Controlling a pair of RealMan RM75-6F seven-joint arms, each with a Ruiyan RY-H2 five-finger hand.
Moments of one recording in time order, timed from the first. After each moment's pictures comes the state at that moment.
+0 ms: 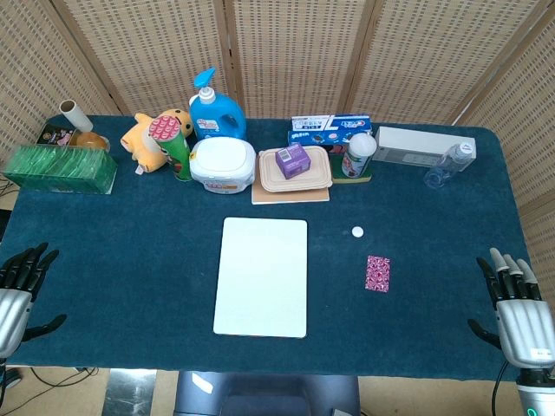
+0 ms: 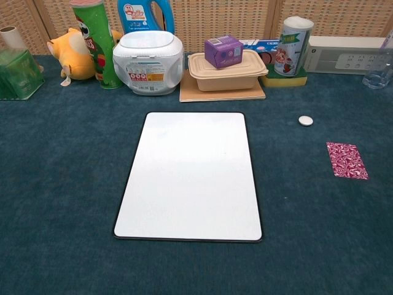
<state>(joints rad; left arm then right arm) -0.05 -1.03 0.03 -1.71 1.63 1.54 0.10 0.01 -1.10 0.04 -1.69 -1.60 1.59 -0.23</state>
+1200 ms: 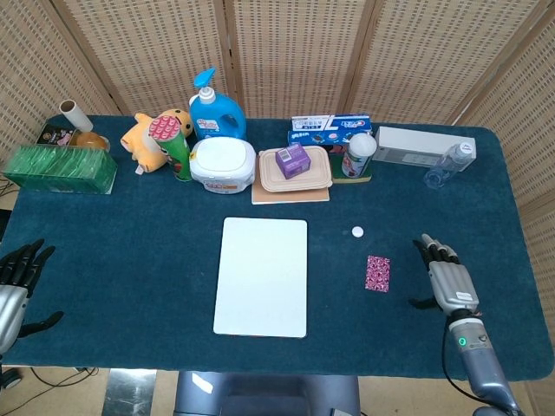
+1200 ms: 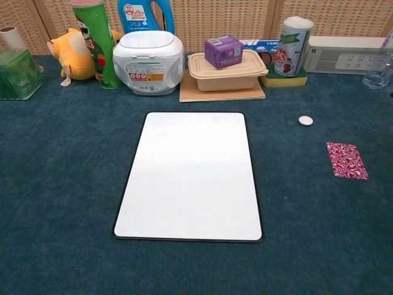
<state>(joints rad) -0.06 -1.01 0.01 -1.71 1.61 1.52 0.07 0.32 -1.24 0.18 -1.76 -1.05 1.07 -0.36</state>
